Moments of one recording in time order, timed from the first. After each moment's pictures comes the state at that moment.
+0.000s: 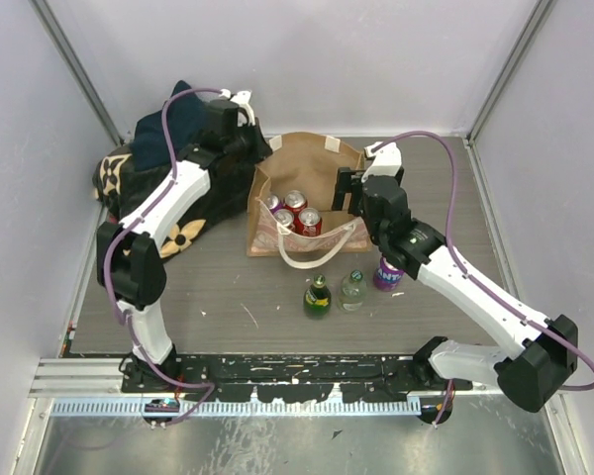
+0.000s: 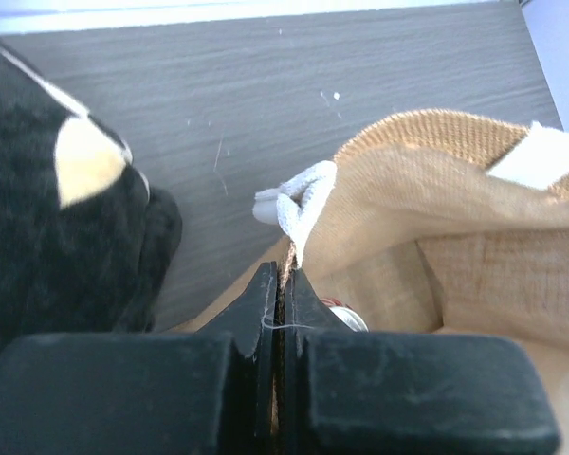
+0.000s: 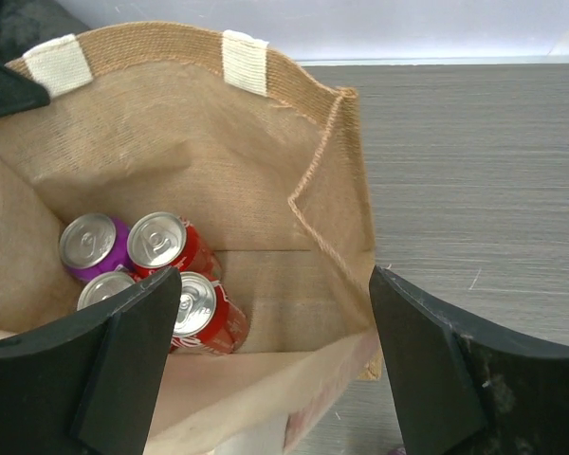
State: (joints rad) left arm -0.39 1.83 1.66 -0.30 0.15 -0.35; right arm 0.66 1.16 1.04 -0.16 0.53 0.27
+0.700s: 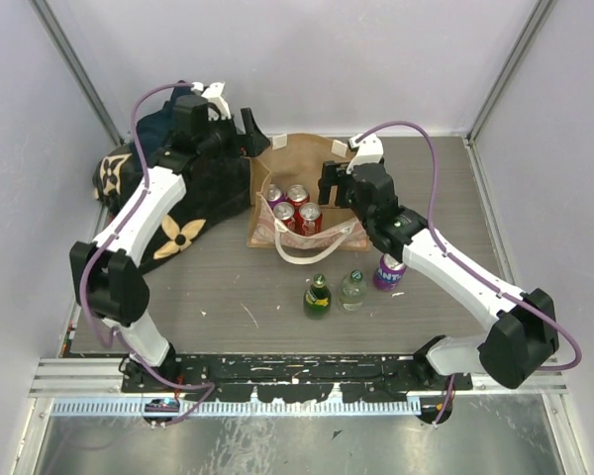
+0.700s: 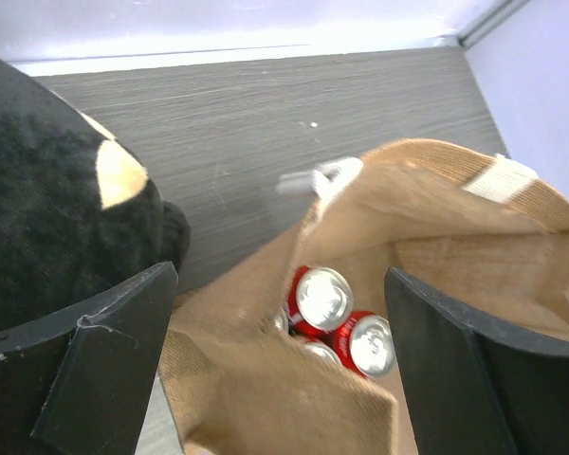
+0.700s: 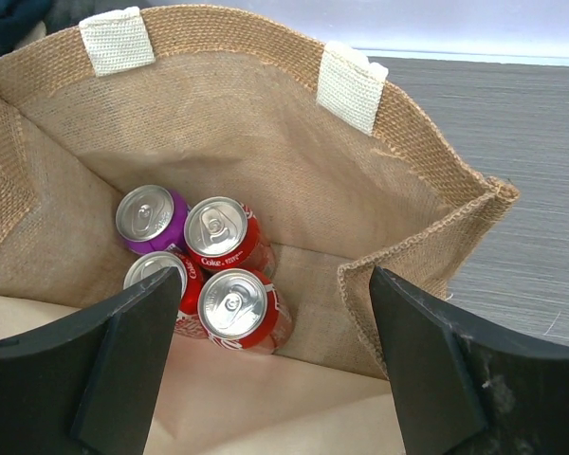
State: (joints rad) left arm -0.32 1.75 1.63 -0.27 0.24 -0.34; right arm 0.60 1.32 1.09 -0.06 0.33 0.27
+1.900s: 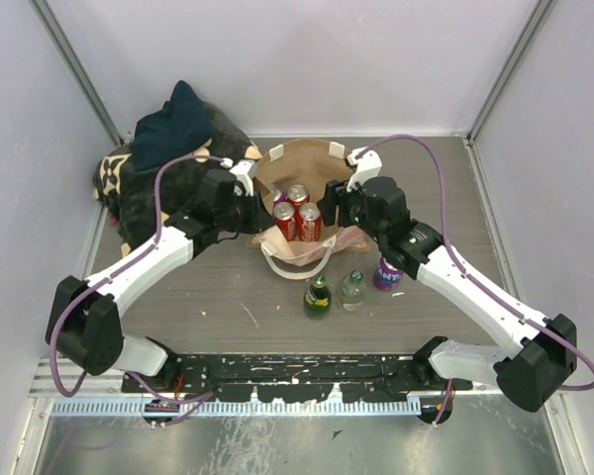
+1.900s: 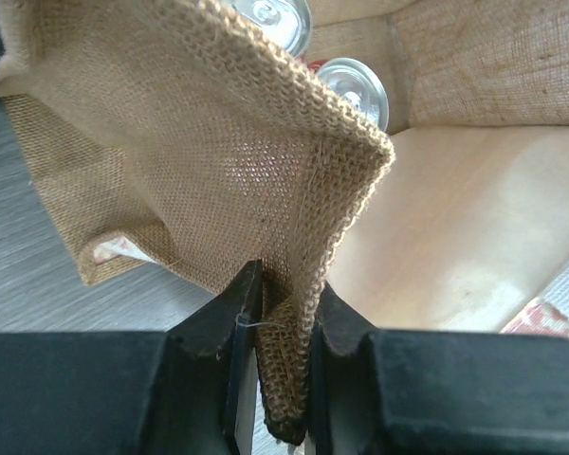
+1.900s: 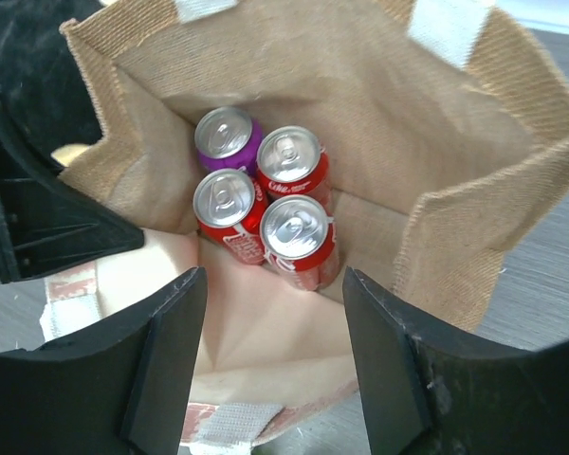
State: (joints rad) left arm -0.51 1.42 1.04 -0.21 0.21 -0.40; right arm 0.64 1.16 1.02 -0.17 0.16 0.24
